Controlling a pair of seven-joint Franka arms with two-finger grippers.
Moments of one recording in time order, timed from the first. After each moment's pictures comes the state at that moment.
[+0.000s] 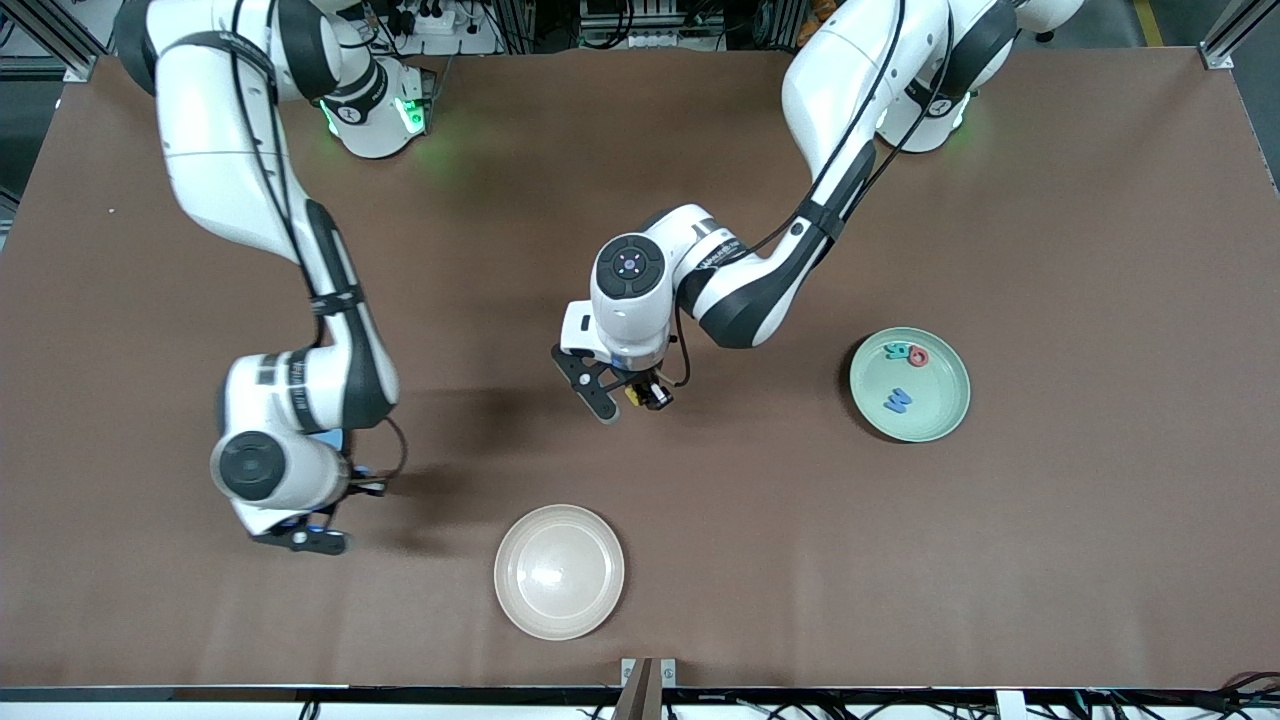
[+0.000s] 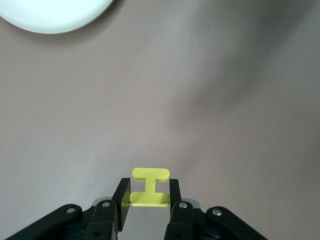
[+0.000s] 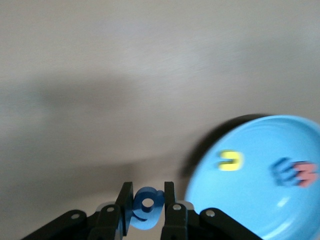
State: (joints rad) left arm -0.62 0.89 -0.19 -1.07 0.17 1.88 0.16; right arm 0.29 0.83 -0.24 -1.30 0.03 2.00 0.24
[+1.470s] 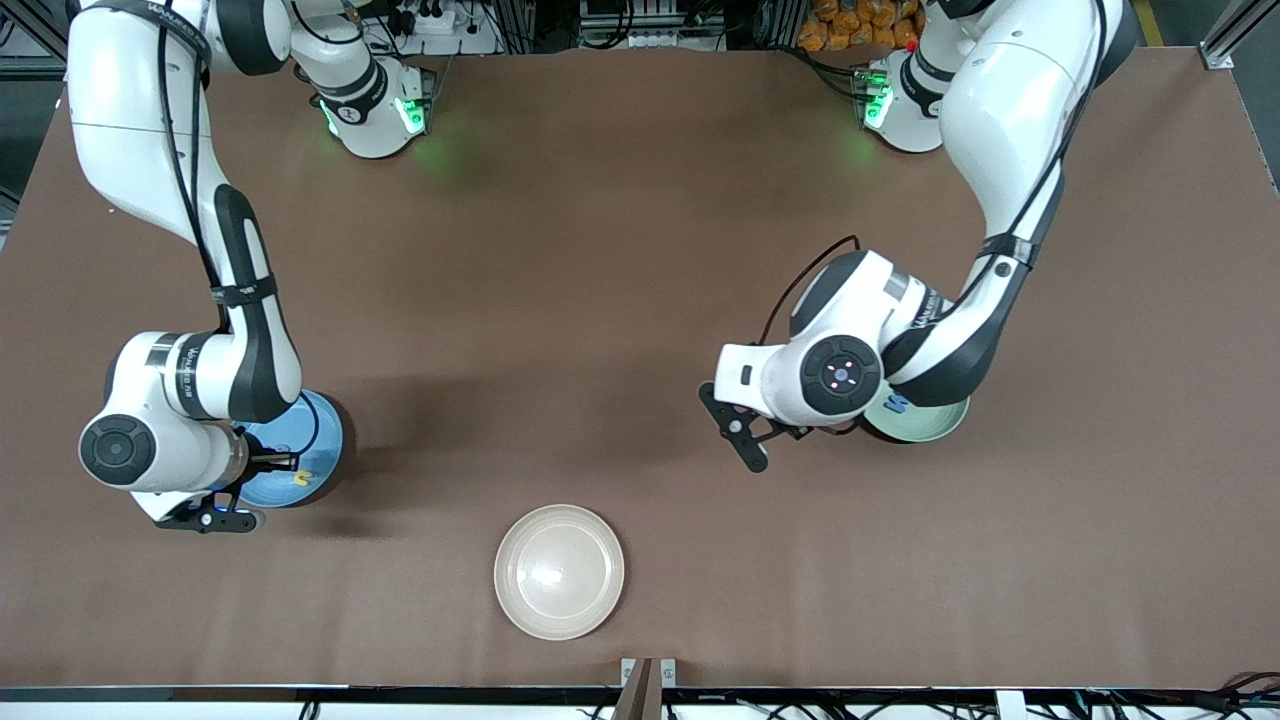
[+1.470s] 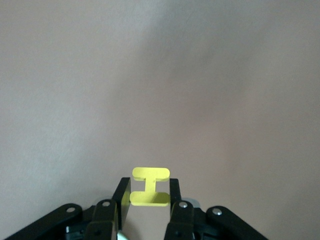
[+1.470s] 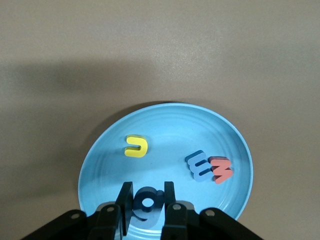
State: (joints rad) left arm -0.19 0.79 -0.47 -1.14 0.18 1.67 0.36; right arm 0.18 0.73 -0.25 -1.46 0.03 2.03 0.03
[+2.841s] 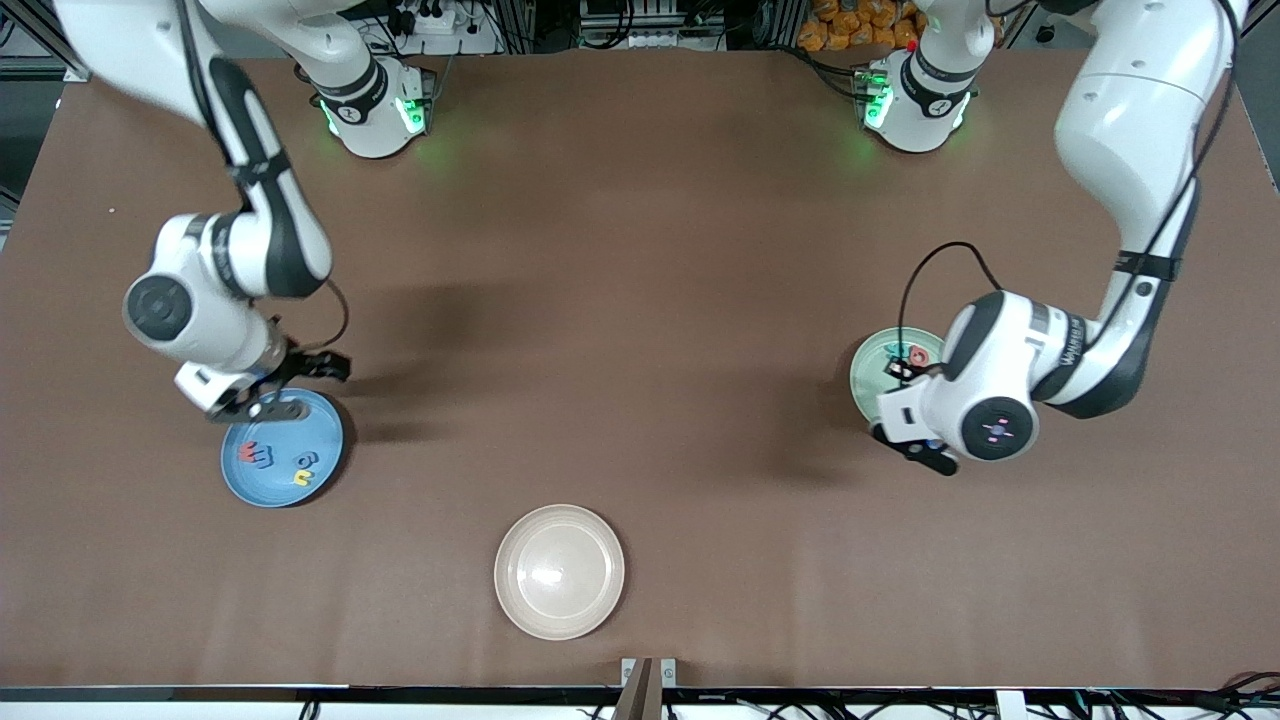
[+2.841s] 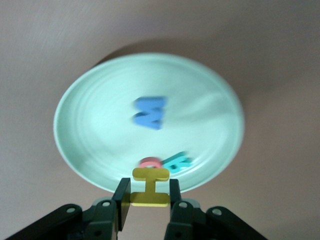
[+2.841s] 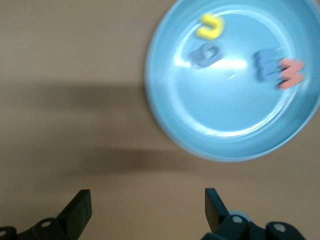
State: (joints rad) left arm 0.18 0.69 -0.45 -1.57 0.32 1.69 0.10; right arm 0.32 0.24 -0.23 -2.18 0.03 2.31 -0.01
